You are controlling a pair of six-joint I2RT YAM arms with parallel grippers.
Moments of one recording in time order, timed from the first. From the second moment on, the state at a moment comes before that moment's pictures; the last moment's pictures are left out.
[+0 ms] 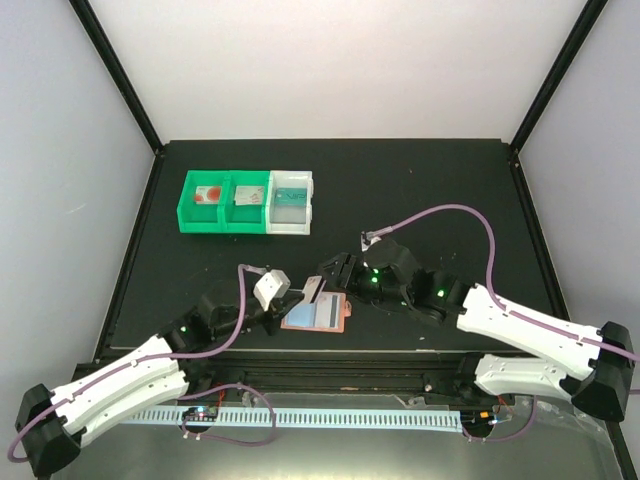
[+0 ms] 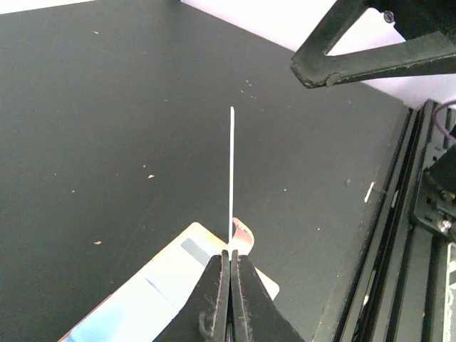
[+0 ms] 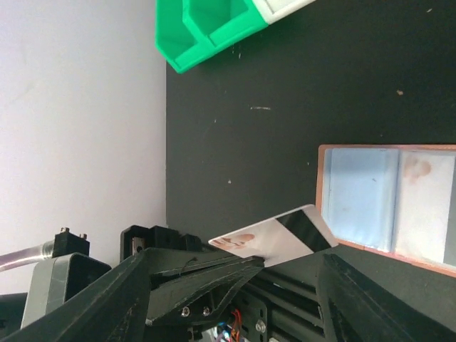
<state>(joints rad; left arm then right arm) -0.83 0.57 0.29 -0.05 0.21 -0.17 1.05 1.09 0.91 -0.38 0.03 1.26</state>
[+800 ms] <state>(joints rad) -1.09 0.69 0.42 -0.13 -0.10 0.09 1.03 1.16 0.82 -0.23 -0.14 1.40</state>
